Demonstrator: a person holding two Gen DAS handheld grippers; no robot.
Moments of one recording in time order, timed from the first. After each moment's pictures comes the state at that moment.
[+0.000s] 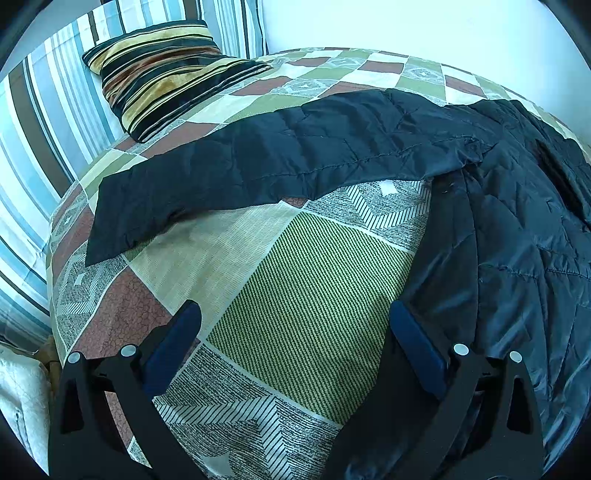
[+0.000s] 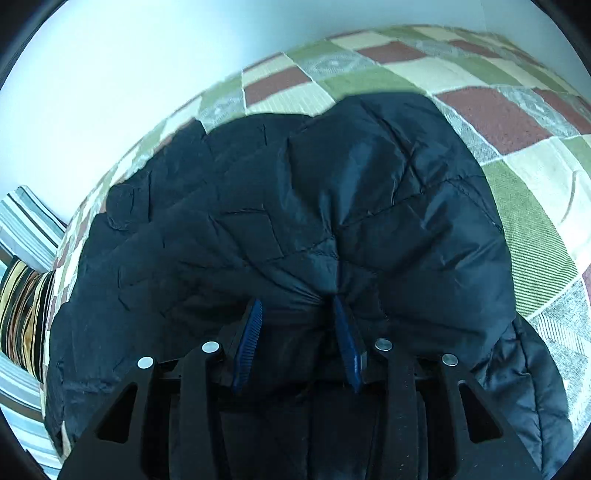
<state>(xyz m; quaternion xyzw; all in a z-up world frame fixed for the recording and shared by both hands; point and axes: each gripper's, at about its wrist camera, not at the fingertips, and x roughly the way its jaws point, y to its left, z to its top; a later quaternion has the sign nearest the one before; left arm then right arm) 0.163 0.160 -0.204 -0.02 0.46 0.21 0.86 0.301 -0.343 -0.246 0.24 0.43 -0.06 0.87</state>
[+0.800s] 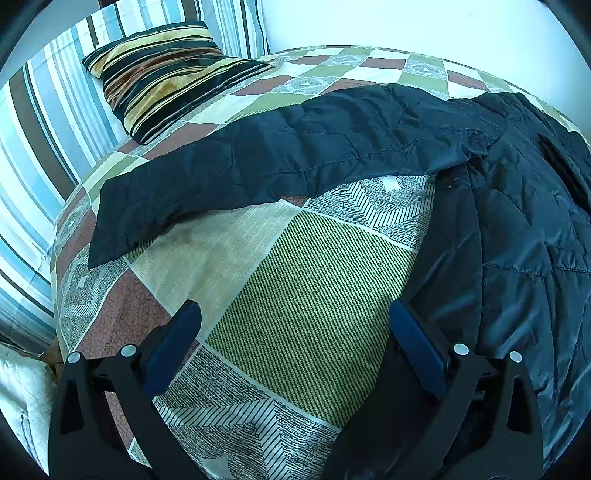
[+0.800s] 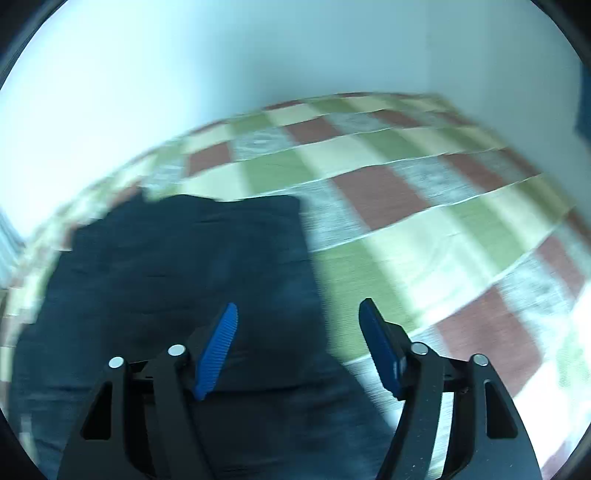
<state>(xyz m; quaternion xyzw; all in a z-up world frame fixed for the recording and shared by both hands) 0.165 0.157 -0.207 0.00 0.46 0.22 0.86 0.254 -0.398 -0.196 0.14 0.38 -0.21 0.89</state>
